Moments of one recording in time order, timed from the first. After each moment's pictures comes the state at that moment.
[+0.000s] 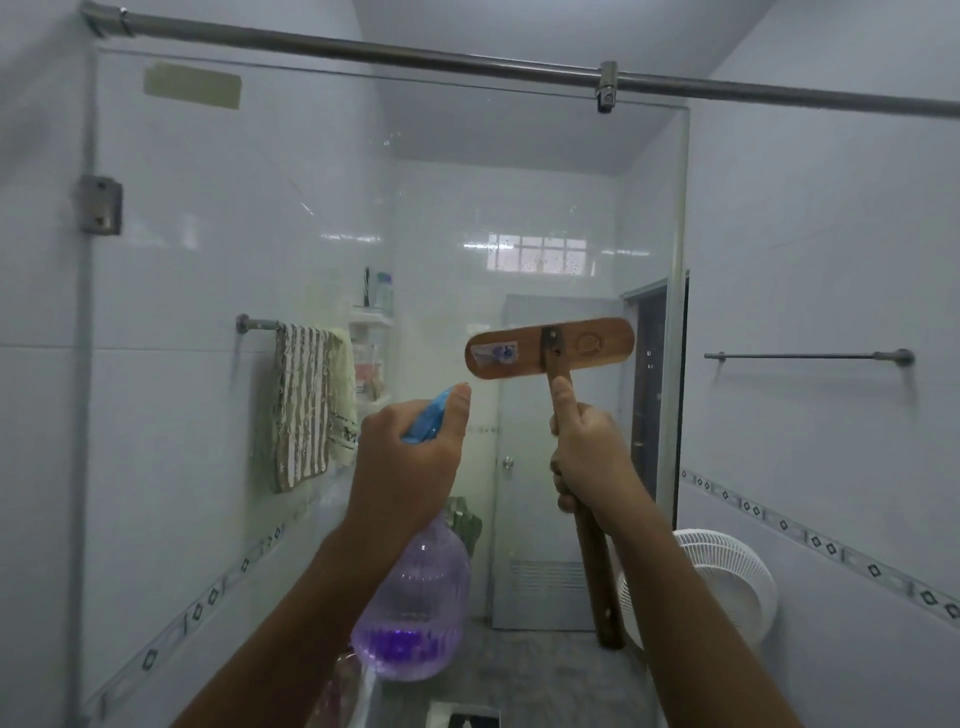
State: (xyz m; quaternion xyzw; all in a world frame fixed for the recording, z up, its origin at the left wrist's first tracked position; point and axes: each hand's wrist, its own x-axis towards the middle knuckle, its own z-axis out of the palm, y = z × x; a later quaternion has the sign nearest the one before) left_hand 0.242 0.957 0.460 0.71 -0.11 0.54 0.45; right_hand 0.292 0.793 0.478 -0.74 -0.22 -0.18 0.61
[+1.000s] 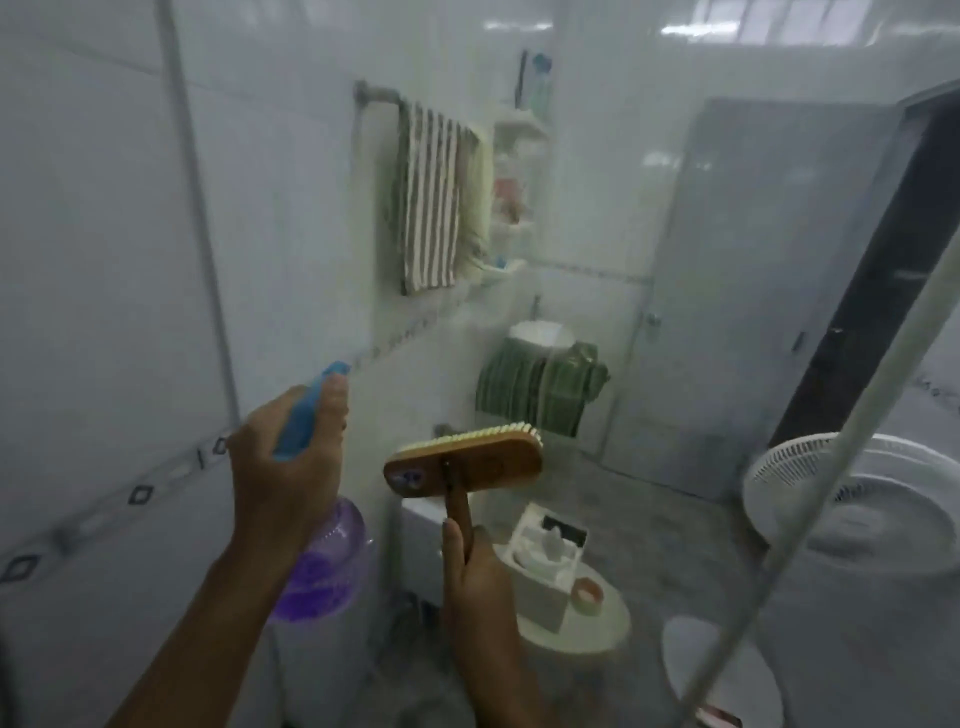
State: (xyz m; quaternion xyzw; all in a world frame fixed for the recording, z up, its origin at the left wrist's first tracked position) left_hand 0.192 1.032 0.274 0.68 0.19 0.60 0.37; right_hand 0.281 0.900 0.162 -0.81 -0.25 0.07 0.53
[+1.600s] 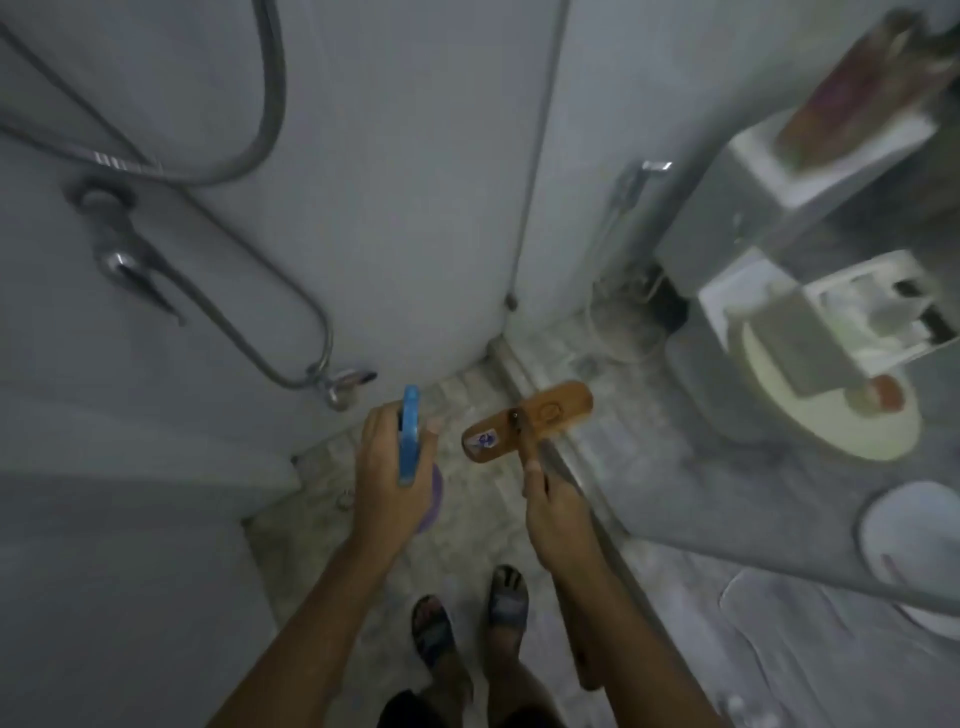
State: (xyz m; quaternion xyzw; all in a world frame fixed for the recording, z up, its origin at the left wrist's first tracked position) left_hand 0.008 0.878 -0.184 0.63 0.62 0.34 0.33; right_hand 0.184 0.807 -0.205 -0.80 -0.34 0.45 0.22
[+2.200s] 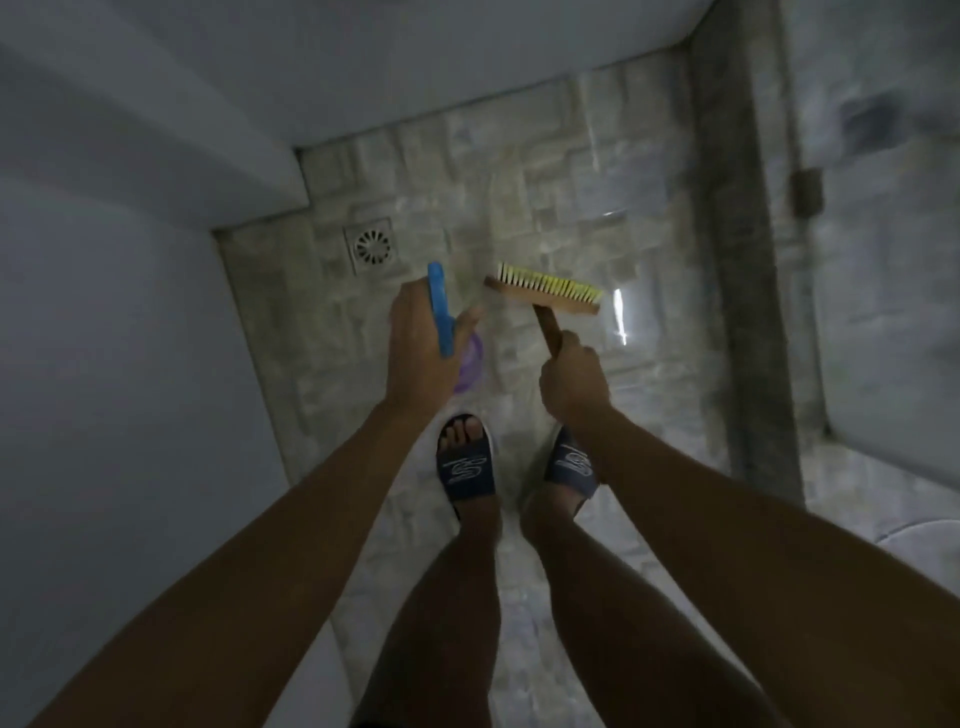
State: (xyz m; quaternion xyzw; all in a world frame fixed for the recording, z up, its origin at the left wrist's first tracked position) left_hand -0.109 0.775 -0.679 0.53 0.73 0.24 0.35; right_hand 0.071 0.770 -0.708 -0.75 -0.48 0.45 -0.08
